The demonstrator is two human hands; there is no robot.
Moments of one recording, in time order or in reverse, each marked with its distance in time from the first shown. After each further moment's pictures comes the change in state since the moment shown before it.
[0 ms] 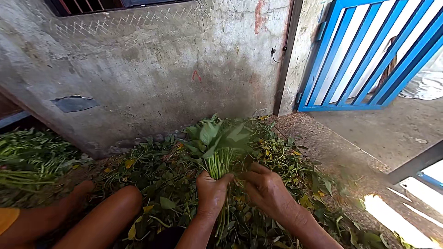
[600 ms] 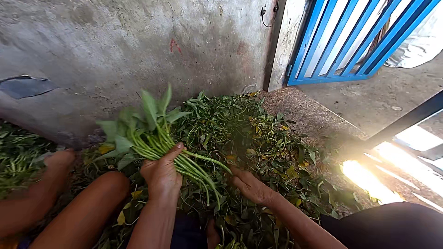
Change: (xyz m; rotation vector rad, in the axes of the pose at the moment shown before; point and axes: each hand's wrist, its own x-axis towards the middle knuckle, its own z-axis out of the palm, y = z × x) left_hand 0.023 0.033 -0.033 -0.264 0.347 -0.158; right_hand -0.046 0.048 0.073 0.588 -0.554 0.253
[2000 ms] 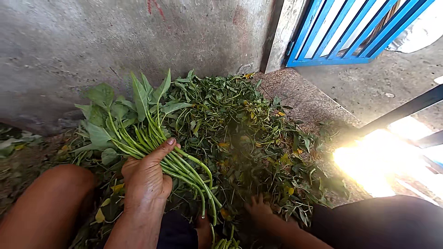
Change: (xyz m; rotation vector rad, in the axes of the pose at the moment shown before) left_hand -0.003 -0.011 0.003 0.061 -0.026 -0.121; right_hand -0.083 0.154 0.105 -0.531 -0.555 0.773
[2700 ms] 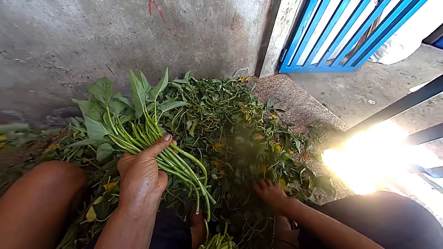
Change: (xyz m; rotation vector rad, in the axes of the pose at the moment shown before) left_hand 0.000 0.002 -0.008 -0.014 -0.025 0.002; right_hand -0.074 0.043 -0.075 -0.038 0.220 -0.087
